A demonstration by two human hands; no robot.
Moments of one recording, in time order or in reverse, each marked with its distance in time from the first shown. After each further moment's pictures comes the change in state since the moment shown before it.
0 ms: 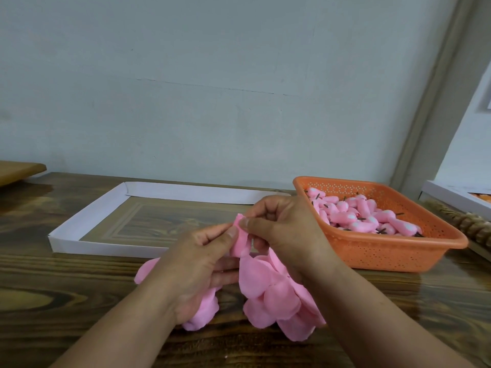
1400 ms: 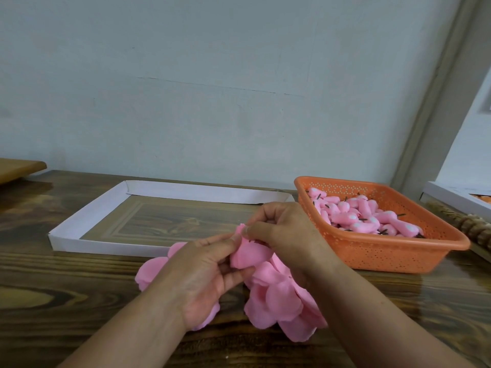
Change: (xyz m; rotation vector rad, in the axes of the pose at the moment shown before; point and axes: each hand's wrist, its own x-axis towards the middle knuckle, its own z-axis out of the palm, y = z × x) left_hand 0.005 -0.006 0.007 -0.332 0.101 -0.136; right_hand -0.001 0.002 0.001 -0.175 0.019 0.123
